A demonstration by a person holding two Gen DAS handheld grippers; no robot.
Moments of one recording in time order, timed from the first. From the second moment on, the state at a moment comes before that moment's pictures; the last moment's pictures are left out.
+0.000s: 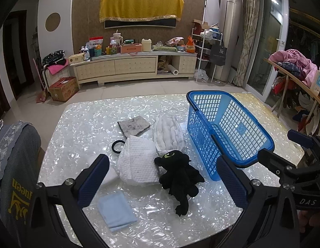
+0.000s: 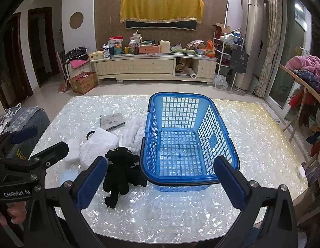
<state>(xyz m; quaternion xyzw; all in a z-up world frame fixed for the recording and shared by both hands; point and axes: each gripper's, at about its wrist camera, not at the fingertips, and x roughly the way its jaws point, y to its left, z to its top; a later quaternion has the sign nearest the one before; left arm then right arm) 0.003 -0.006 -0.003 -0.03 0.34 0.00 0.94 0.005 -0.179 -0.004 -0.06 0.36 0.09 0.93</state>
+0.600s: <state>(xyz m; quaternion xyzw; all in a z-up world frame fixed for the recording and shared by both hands) 0.000 0.066 -0.017 -0.08 0.39 0.01 0.92 0.038 -0.123 -0.014 -0.10 0.41 0.18 0.89</state>
